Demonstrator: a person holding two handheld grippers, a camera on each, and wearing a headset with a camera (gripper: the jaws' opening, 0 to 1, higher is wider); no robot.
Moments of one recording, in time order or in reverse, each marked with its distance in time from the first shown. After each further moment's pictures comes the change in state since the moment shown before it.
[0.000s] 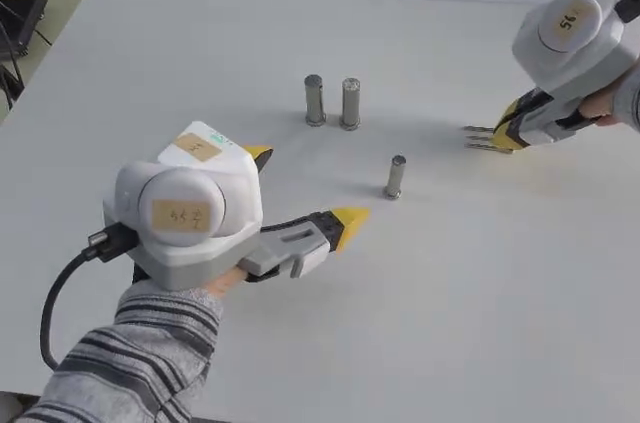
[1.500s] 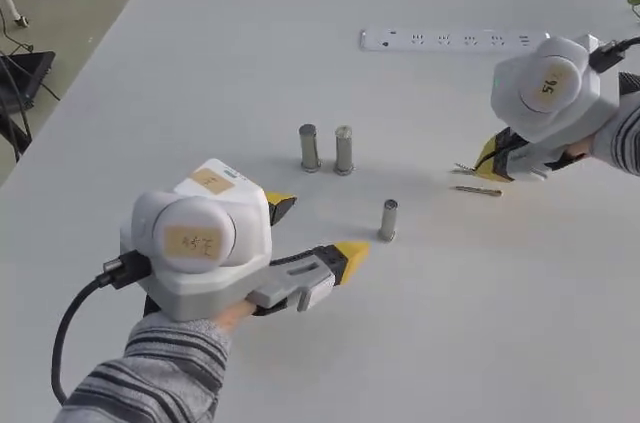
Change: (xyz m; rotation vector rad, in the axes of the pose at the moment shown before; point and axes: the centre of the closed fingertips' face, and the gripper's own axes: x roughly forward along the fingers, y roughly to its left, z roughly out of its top) left arm 0.006 -0.014 0.012 -0.006 0.016 -0.062; right arm -0.030 0.018 0.027 -0.275 -0.074 -0.050
